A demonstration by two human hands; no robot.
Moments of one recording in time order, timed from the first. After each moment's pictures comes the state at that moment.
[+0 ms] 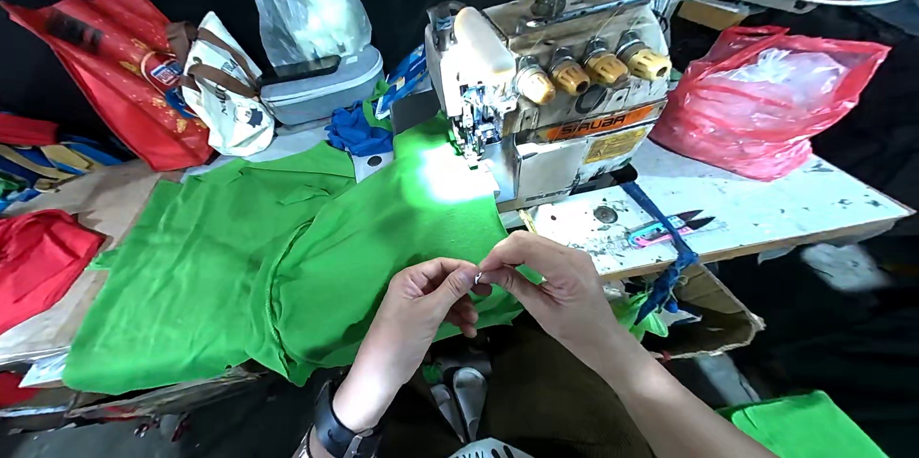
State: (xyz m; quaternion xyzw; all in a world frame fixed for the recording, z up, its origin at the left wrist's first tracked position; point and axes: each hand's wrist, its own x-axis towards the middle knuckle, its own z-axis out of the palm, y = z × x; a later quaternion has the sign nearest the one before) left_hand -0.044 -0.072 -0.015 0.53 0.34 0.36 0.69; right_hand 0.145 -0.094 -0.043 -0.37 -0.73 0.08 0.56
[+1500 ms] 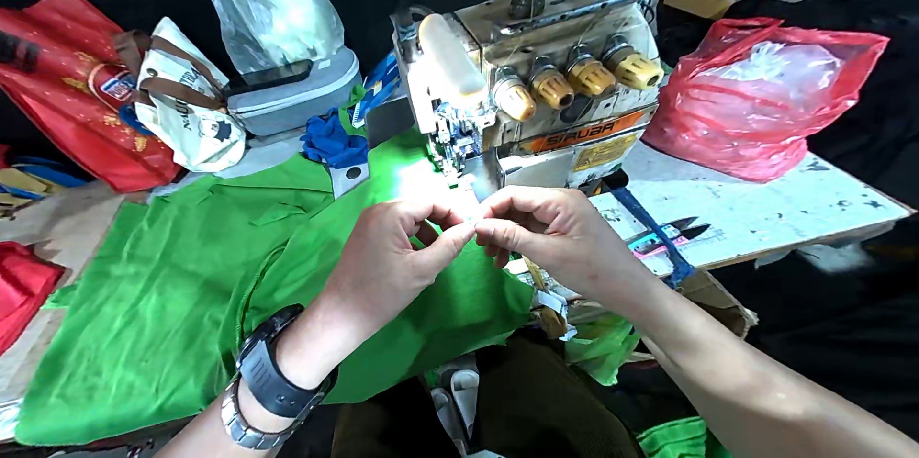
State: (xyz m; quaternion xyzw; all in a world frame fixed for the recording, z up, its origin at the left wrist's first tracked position) left_hand -0.026 -0.012 0.046 0.84 0.31 0.30 0.34; right_hand 0.179 -0.061 0.007 -0.44 -0.67 0.31 0.51
